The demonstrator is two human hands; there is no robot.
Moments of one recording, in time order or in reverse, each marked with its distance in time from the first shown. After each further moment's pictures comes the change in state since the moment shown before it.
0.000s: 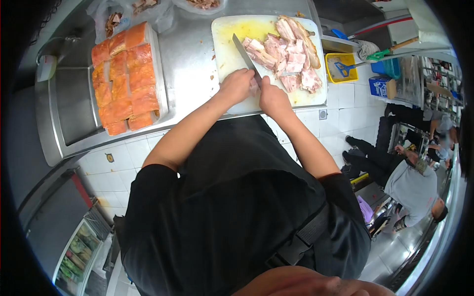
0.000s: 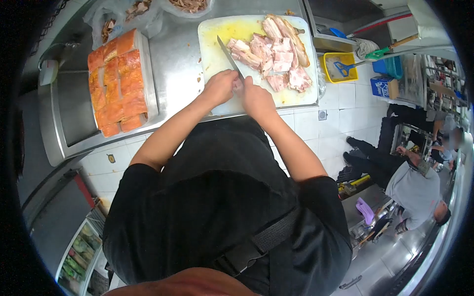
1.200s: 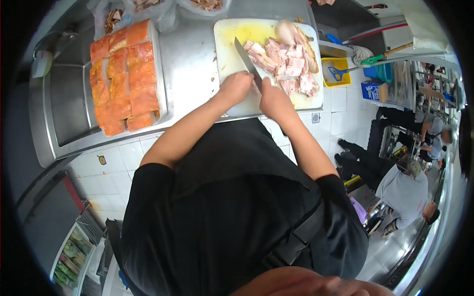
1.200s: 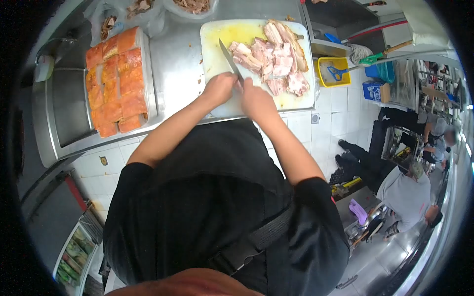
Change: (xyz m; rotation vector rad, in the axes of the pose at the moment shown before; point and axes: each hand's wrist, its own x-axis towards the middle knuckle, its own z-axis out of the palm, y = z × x) left_hand 0.003 -0.017 0.008 0.015 0.002 0.026; right_hand 0.011 -0.018 -0.013 -0.027 0.005 0.008
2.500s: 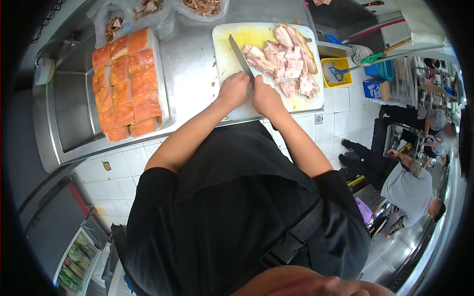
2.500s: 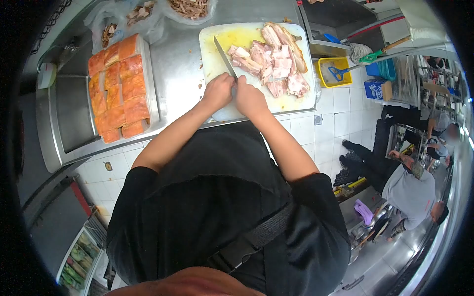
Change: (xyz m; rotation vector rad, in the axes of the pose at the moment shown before) left_hand 0.000 -0.014 0.016 0.065 0.236 0.079; right_hand 0.009 -0.005 0.014 0.052 0.048 -0.004
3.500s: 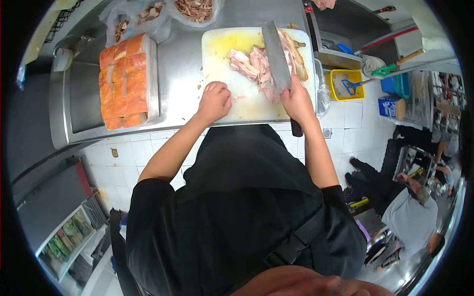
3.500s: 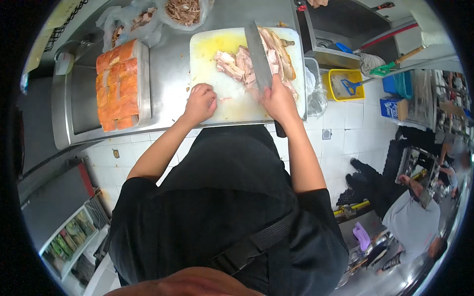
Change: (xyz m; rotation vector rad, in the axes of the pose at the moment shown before) left_hand -0.023 0.025 0.002 0.140 0.110 0.100; right_hand -0.022 0.120 -0.091 0.332 0.175 -0.057
